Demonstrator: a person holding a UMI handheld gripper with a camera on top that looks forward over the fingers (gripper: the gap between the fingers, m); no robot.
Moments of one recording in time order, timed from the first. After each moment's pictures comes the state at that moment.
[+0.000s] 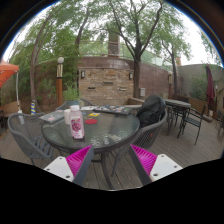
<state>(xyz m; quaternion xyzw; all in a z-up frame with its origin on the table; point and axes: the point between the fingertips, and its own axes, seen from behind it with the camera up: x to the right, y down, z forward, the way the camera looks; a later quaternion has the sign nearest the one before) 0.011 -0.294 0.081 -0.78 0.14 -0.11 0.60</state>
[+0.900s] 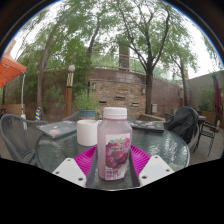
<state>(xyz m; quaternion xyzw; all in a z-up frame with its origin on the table) -0.086 -0.020 0.062 -0.73 0.08 -0.10 0.67</state>
